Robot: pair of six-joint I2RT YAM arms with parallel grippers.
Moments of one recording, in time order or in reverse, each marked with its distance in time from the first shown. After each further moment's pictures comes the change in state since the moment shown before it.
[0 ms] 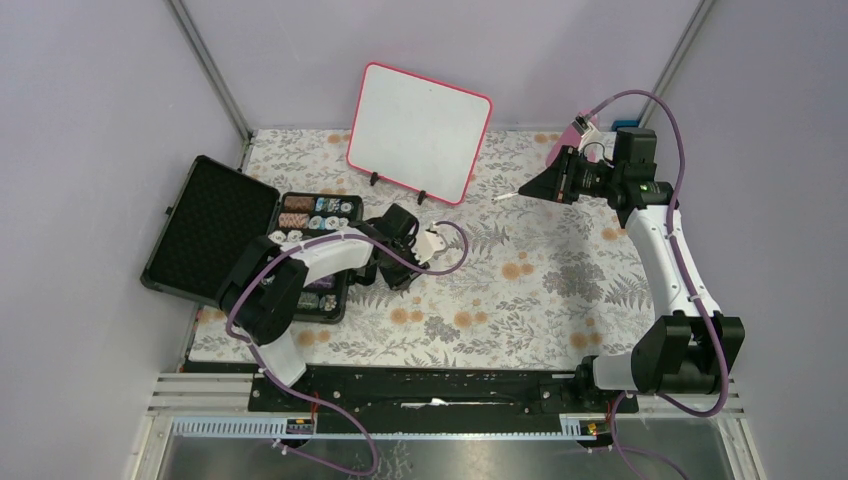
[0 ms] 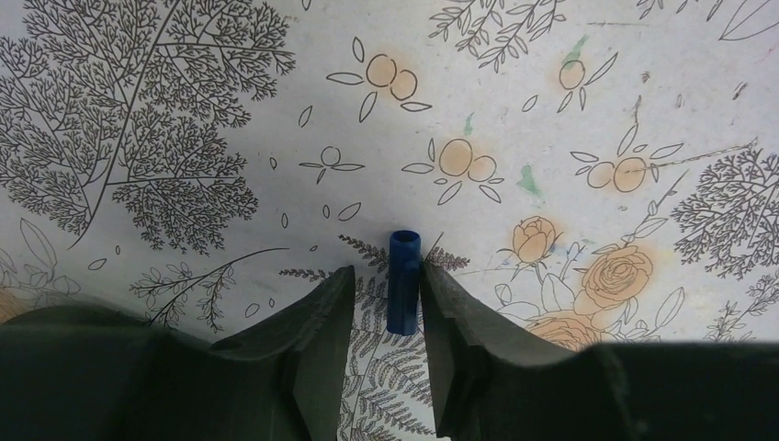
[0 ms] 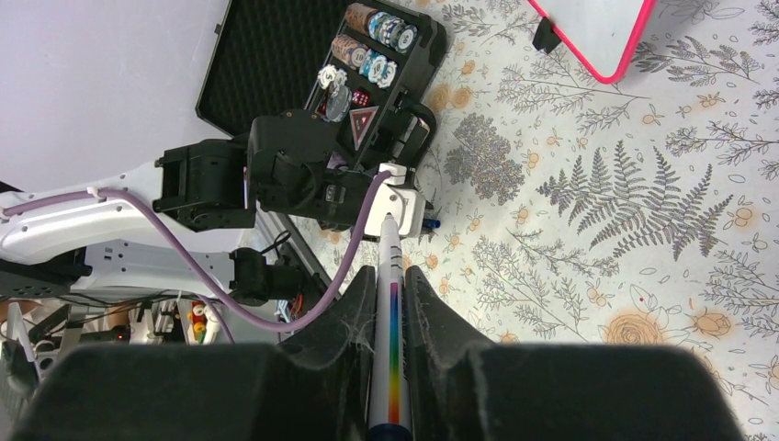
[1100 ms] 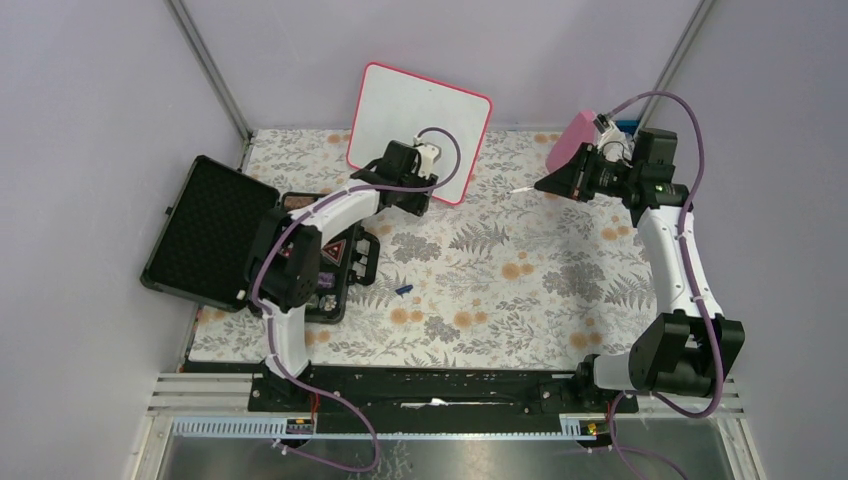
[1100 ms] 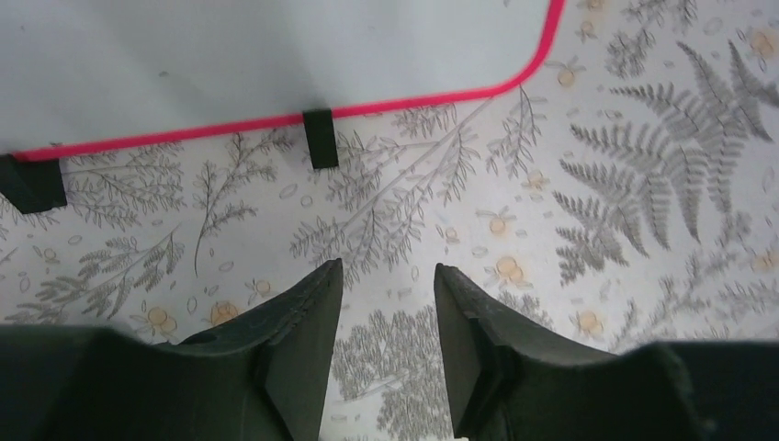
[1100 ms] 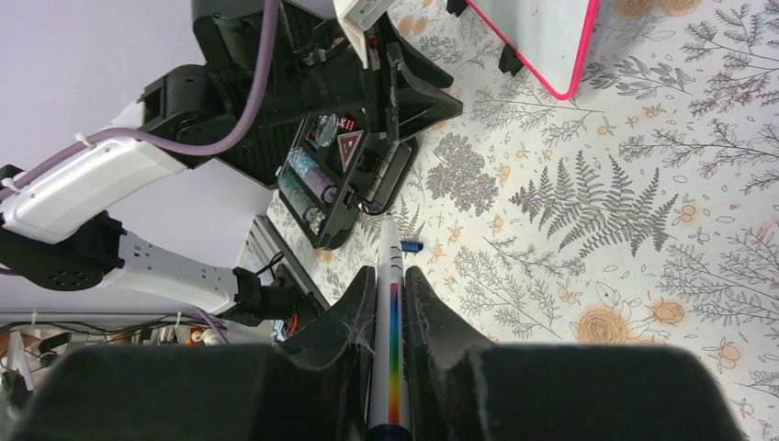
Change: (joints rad) left arm 0.133 0.227 0.481 0.111 -0.127 -0.403; right arm -0.100 -0.002 0.000 0.001 -0.031 -0.006
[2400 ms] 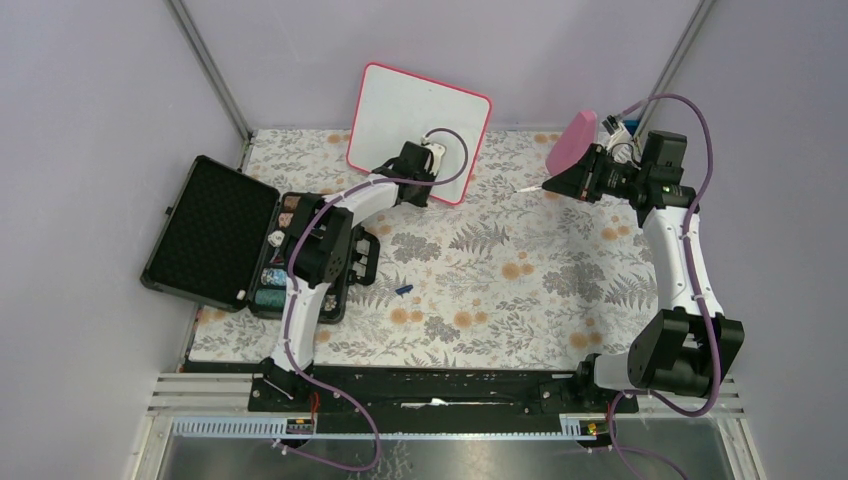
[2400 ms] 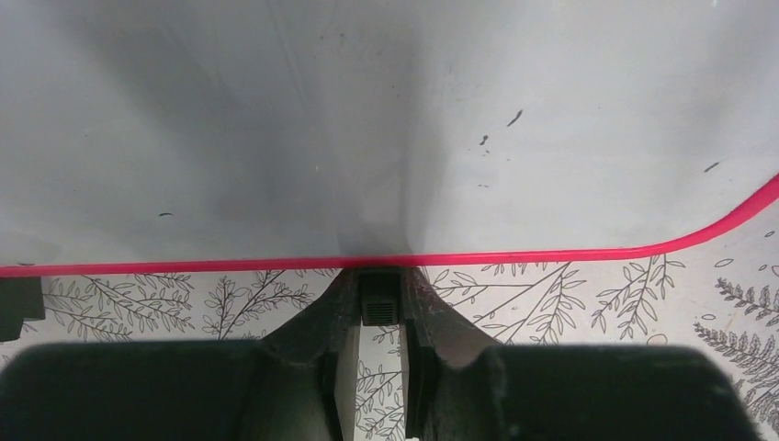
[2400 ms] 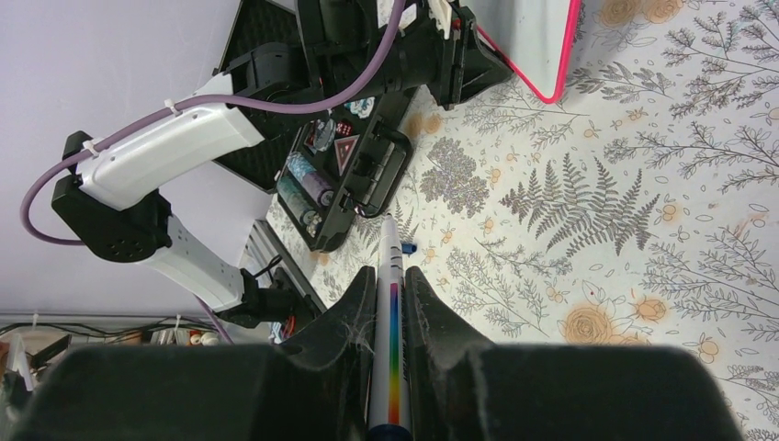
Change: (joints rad) left arm 0.016 0.314 0.228 0.079 -0.119 -0.028; right arm -0.061 0.004 -0.011 0.003 -0.049 -0.026
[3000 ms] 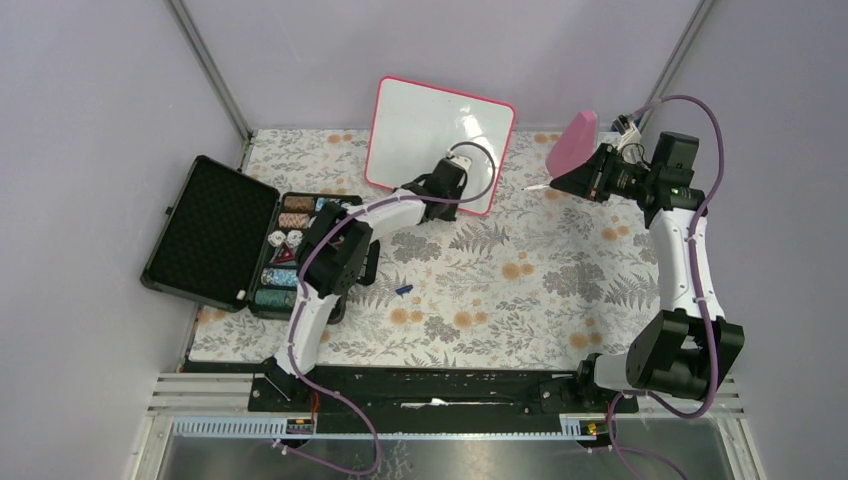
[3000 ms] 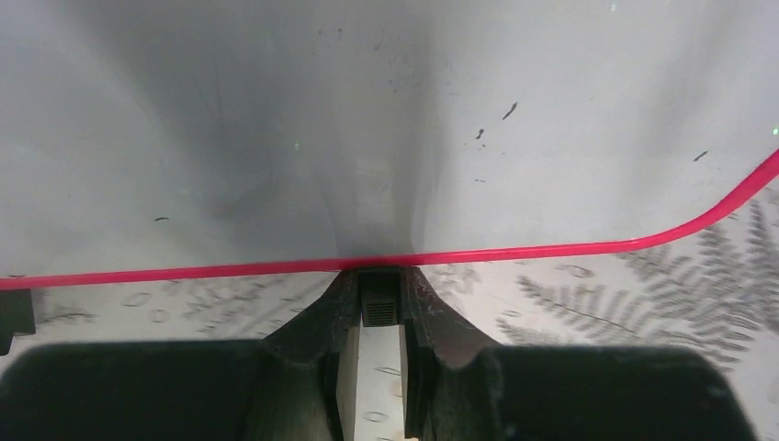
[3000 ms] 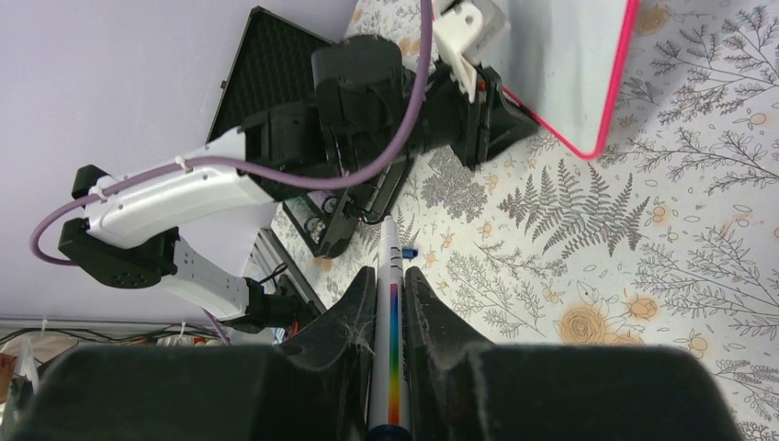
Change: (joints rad) left arm -0.154 -0.004 -0.023 0.026 -0.126 -0.176; right arm -0.047 -0.006 0.000 0.000 -0.035 0.000
